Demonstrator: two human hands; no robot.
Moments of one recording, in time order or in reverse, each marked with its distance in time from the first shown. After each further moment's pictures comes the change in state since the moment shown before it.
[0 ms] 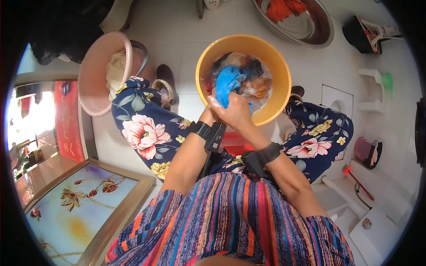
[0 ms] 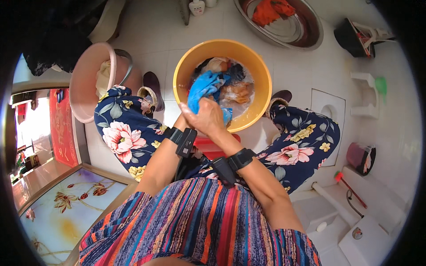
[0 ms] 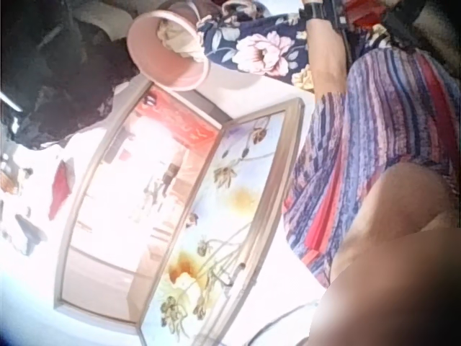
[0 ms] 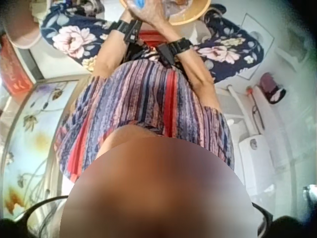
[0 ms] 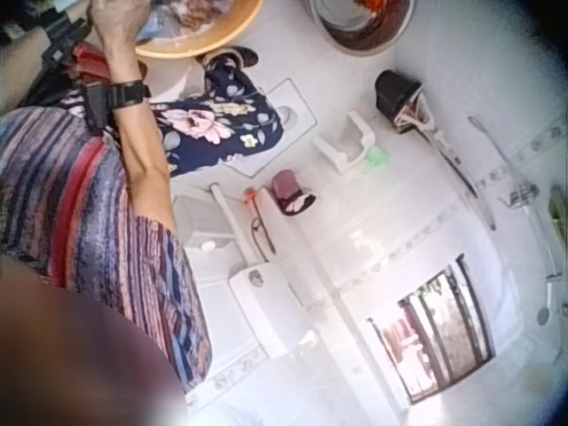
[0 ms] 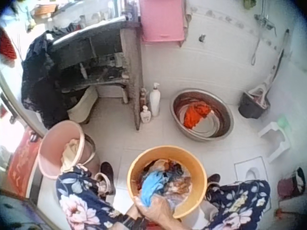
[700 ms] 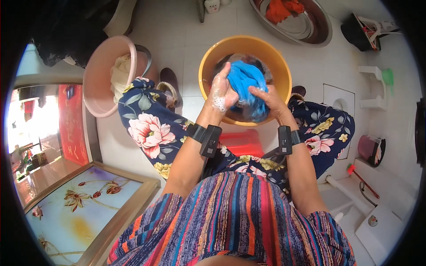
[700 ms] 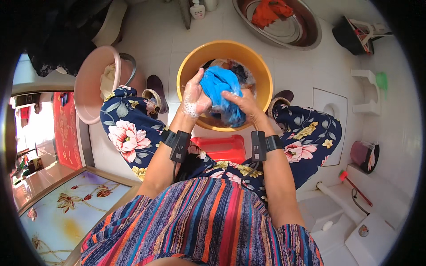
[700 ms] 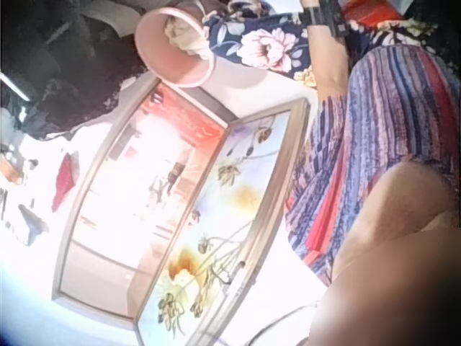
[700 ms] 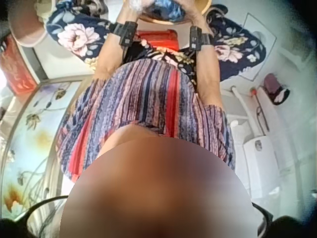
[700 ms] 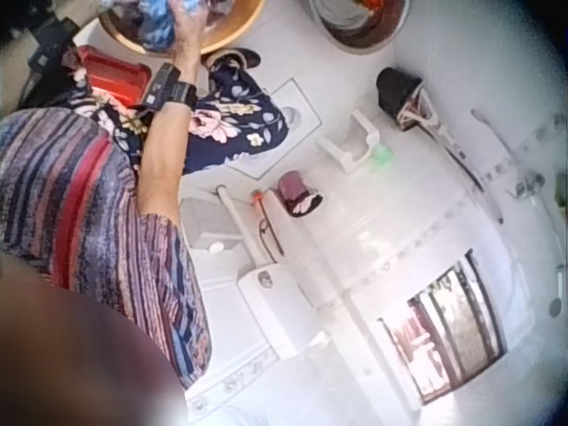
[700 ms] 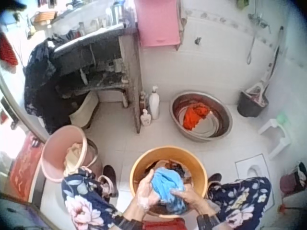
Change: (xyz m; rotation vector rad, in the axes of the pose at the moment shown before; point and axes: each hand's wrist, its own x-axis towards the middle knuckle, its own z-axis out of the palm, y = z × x) left_hand -0.002 0.019 0.105 0.097 0.049 -0.017; right_hand 0.019 0.081 -0.064 0.826 -0.397 0.418
